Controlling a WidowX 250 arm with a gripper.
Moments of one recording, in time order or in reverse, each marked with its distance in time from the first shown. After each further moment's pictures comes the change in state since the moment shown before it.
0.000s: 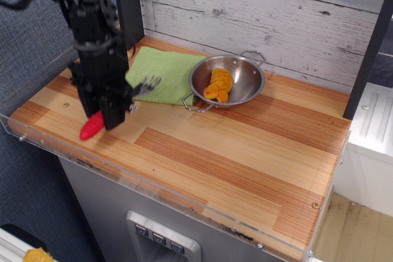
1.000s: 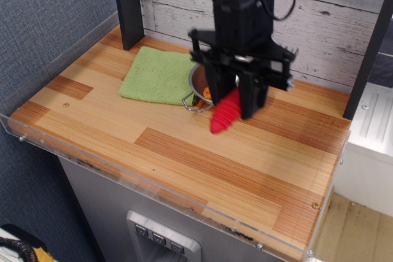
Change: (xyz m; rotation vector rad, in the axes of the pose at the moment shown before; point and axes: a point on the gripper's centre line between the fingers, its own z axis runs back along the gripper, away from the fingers) arm 0.028 -0.174 0.068 -0.147 -0.034 -0.034
